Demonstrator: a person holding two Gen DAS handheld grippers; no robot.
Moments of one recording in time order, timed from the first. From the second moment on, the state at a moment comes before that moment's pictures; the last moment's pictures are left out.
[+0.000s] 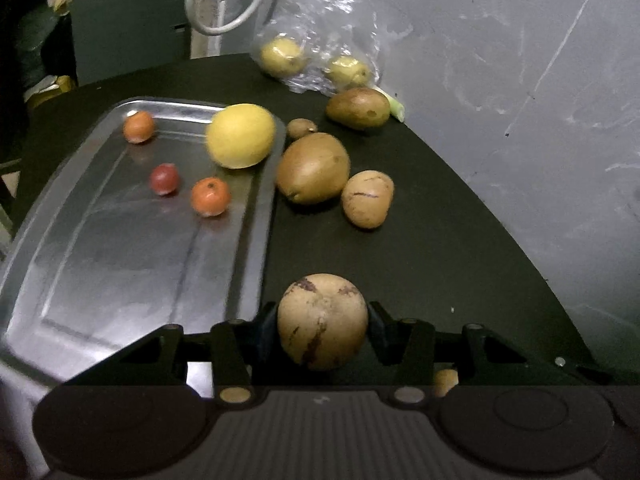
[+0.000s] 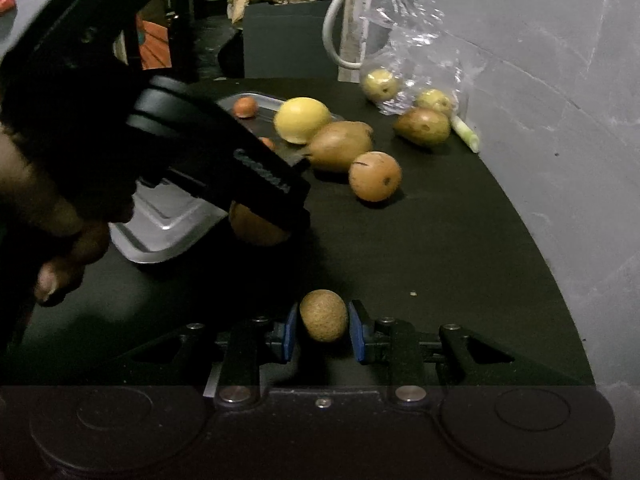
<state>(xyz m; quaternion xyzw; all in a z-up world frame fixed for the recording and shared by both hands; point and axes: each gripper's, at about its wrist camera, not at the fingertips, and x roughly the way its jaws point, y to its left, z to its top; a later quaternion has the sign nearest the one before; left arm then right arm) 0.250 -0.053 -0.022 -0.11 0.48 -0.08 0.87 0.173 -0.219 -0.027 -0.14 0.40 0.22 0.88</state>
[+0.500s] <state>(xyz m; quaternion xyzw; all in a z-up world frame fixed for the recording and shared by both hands) 0.182 0.028 -0.001 -0.15 0.46 -0.05 0.87 0.128 -0.139 -0.017 -0.17 0.38 0.29 0.86</state>
